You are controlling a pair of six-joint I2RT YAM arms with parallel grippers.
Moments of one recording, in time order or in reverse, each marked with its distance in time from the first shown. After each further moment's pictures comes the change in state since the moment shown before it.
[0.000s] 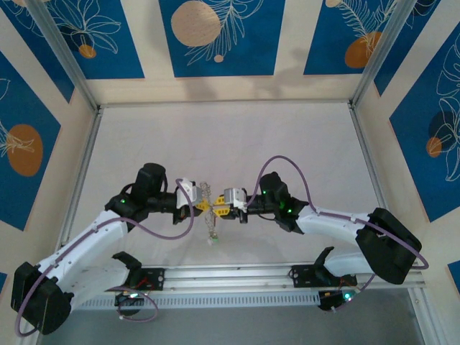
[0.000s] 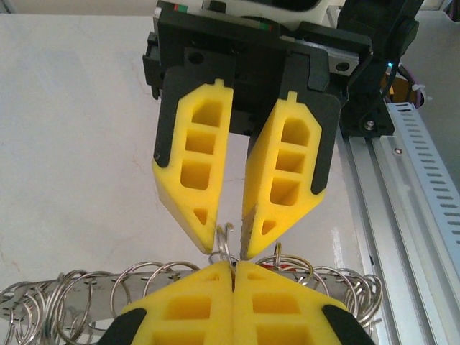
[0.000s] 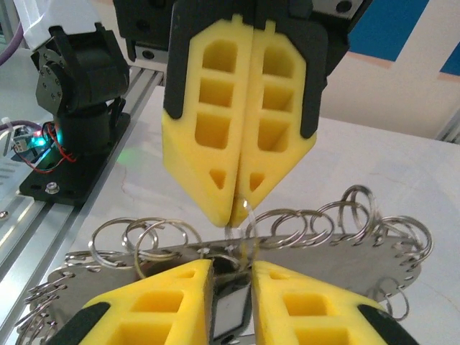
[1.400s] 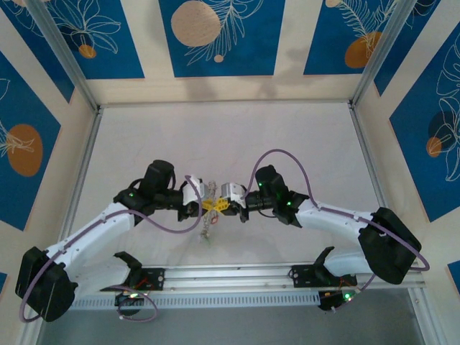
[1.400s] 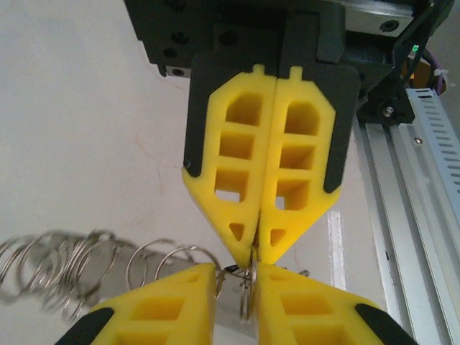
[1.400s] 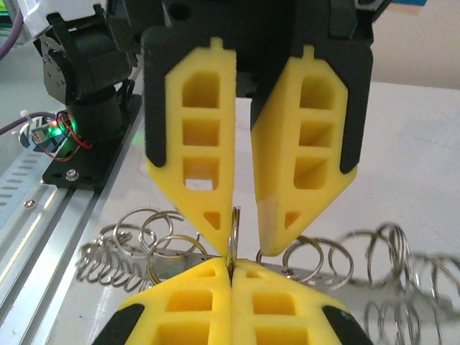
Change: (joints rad) left arm -0.038 0.101 0.044 0.002 -0.069 -0.002; right arm -0.021 0.005 0.103 -0.262 -0.030 0.003
